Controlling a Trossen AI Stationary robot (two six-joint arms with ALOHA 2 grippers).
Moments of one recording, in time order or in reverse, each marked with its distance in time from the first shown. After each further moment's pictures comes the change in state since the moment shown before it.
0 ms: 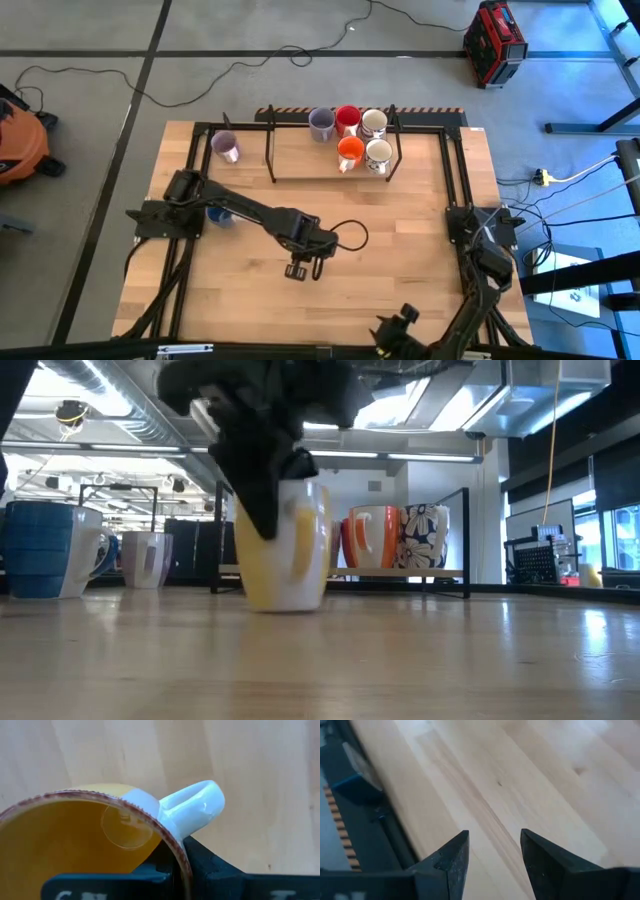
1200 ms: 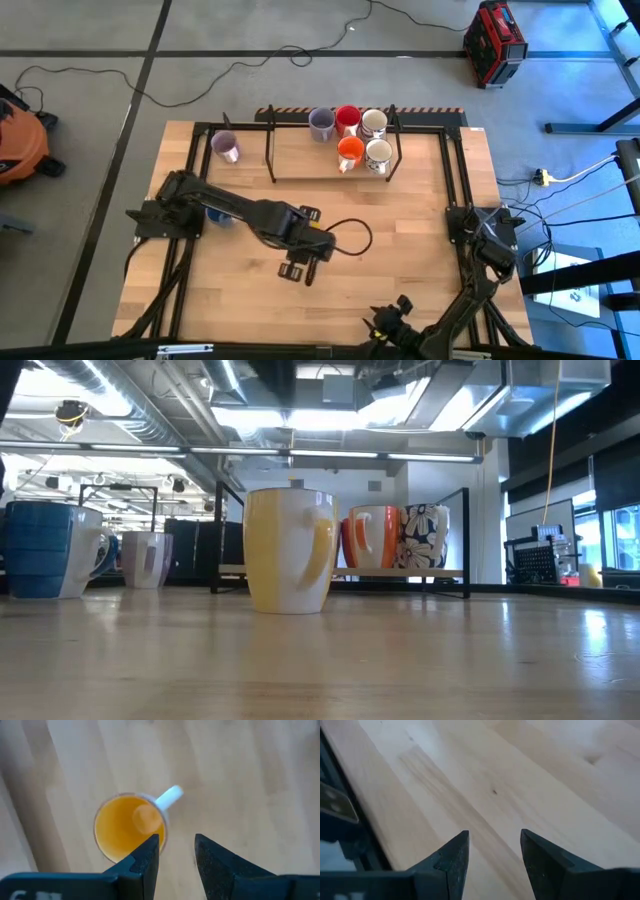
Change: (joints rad) left arm -0.069 -0.044 0.355 -0.349 -0.136 0.014; right arm -0.043 -0.080 -0.287 0.303 0.070 0.090
